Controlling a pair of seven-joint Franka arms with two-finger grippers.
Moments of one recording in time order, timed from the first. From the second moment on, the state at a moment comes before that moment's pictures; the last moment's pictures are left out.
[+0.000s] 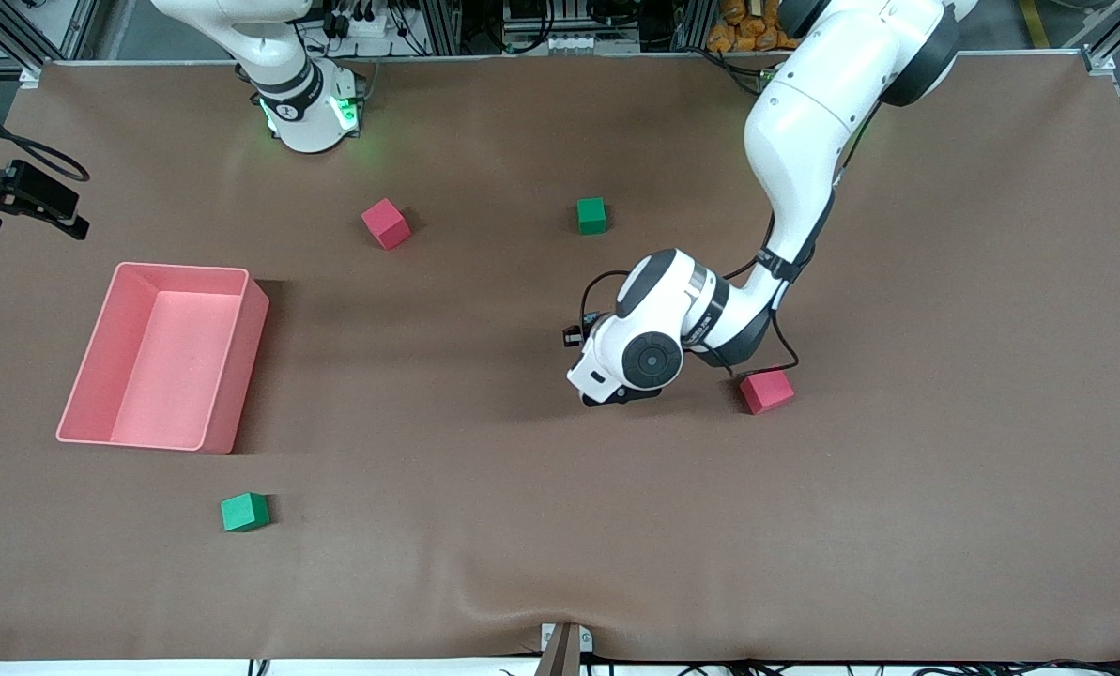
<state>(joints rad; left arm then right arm) -0.48 0.87 -0.23 -1.26 -0.23 1.85 -0.71 -0.02 -0.01 0.00 -1.48 0.01 1.46 0.03</state>
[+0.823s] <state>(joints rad) -0.66 0.77 -0.22 -1.27 0.26 2.04 -1.08 -0.02 -0.01 0.00 -1.47 0.01 1.45 -0.03</state>
